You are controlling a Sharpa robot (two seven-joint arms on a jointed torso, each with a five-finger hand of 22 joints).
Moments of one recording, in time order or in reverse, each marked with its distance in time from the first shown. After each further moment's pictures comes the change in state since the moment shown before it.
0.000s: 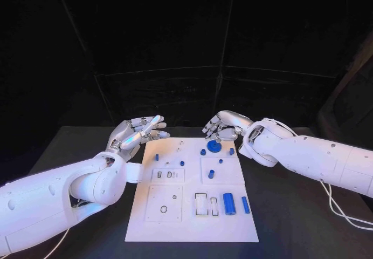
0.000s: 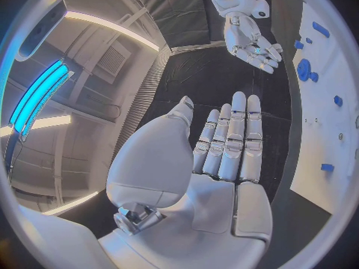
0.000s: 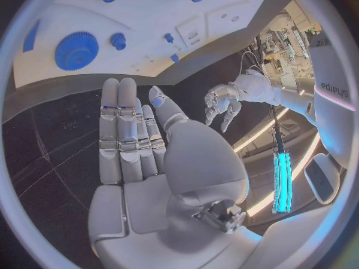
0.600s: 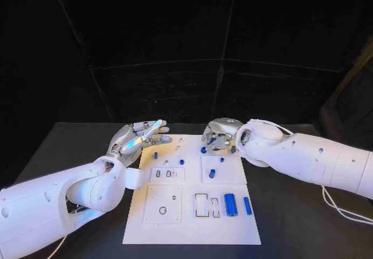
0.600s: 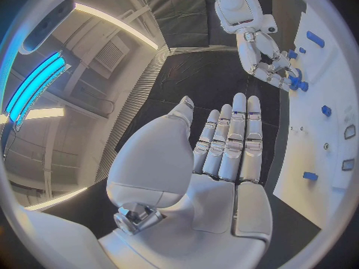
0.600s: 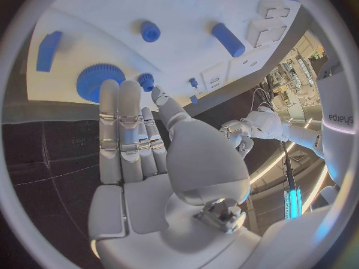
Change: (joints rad) left arm 0.000 -0.005 0.000 0.027 0.000 0.035 -0.020; left_hand 0.003 0.003 -0.009 -0.009 0.000 0.000 0.000 -0.015 -0.004 0.000 0.000 -0.014 -0.001 -0.017 0.009 -0.022 0.001 0.000 -0.004 0.004 -0.014 -0.011; right arm 0.014 0.032 0.003 0.010 -0.282 0.164 -0.185; right_hand -0.040 -0.024 0.037 0.007 -0.021 -0.027 -0.009 -0.006 0.000 -0.074 0.005 0.000 0.000 0.004 0.004 0.386 0.244 0.000 -0.031 0.006 0.249 0.156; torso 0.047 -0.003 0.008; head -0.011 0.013
